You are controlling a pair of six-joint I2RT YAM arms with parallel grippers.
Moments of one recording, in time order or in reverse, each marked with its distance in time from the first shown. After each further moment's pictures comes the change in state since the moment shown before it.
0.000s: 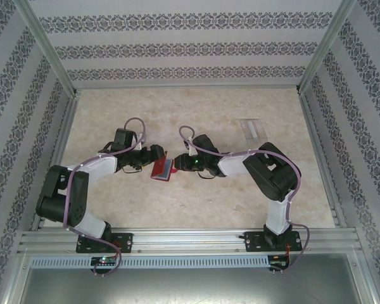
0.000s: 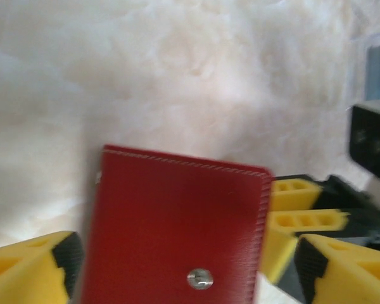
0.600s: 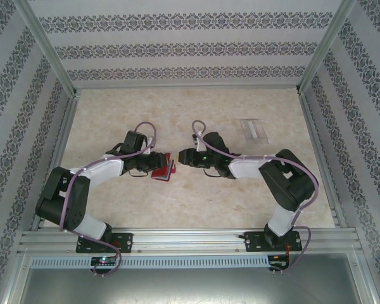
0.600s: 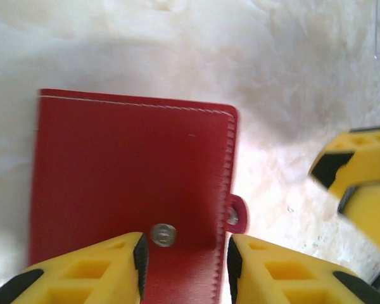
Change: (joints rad) left arm -0.144 -0.032 0.041 -0.100 -0.097 0.037; right arm -0.069 -0.195 -0.124 0.064 -0.018 0.060
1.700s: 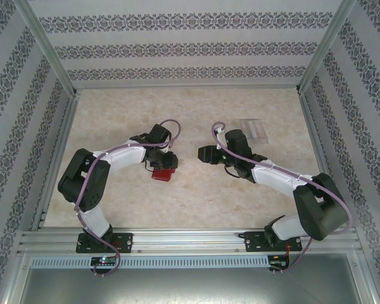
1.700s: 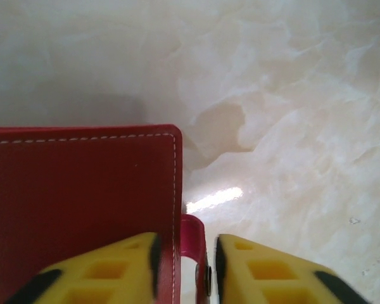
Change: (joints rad) left arm -0.149 0.245 0.294 -0.283 -0.195 0.088; right arm -0.102 -0.305 -0.089 -0.238 0.114 -0.292
